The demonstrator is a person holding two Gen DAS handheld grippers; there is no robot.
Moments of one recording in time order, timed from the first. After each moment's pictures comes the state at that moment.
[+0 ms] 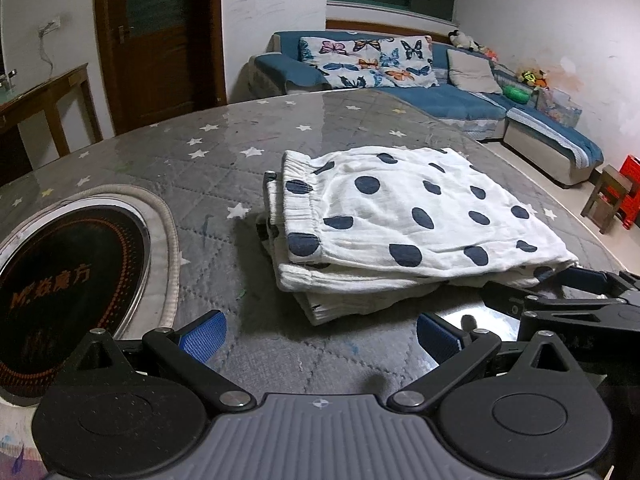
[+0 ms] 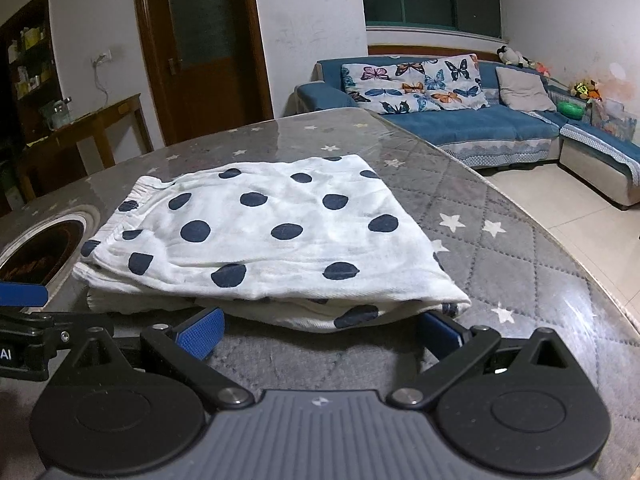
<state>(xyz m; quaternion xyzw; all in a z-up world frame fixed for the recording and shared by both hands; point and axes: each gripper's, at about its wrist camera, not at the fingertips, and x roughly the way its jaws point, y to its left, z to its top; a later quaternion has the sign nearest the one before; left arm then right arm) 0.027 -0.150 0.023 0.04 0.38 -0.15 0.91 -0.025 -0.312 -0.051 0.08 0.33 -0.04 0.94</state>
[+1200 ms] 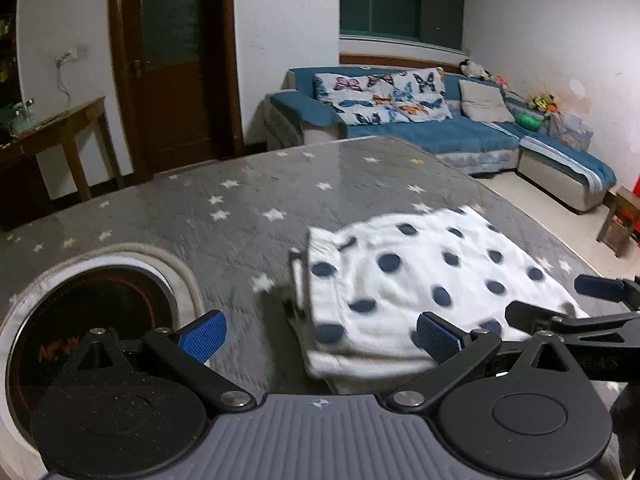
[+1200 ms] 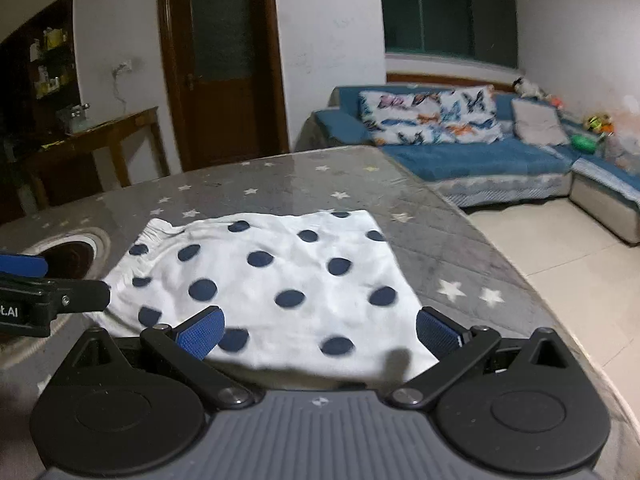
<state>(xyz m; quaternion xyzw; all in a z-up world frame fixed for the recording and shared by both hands) 0.053 -0.152 0.054 0.05 0.33 -0.12 0.94 -0.002 -0.320 -0.020 0.05 0.30 -0.01 0.95</state>
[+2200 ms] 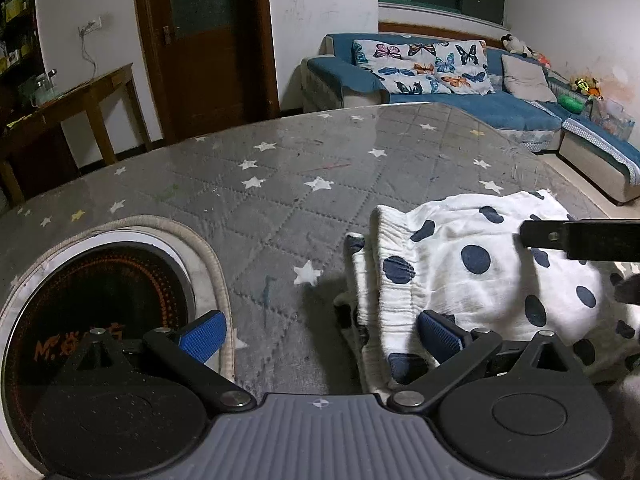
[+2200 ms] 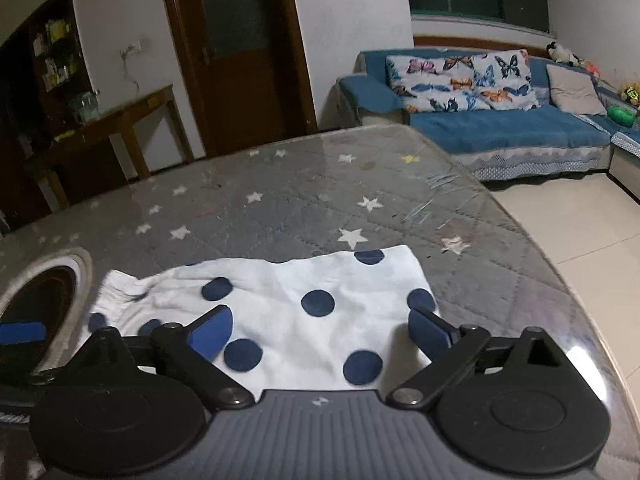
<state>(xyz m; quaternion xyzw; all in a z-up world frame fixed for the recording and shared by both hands) 0.103 -0.144 0.021 0.05 0.38 -0.07 0.92 0.110 -0.337 -0.033 0.06 0.35 0.03 0.93</state>
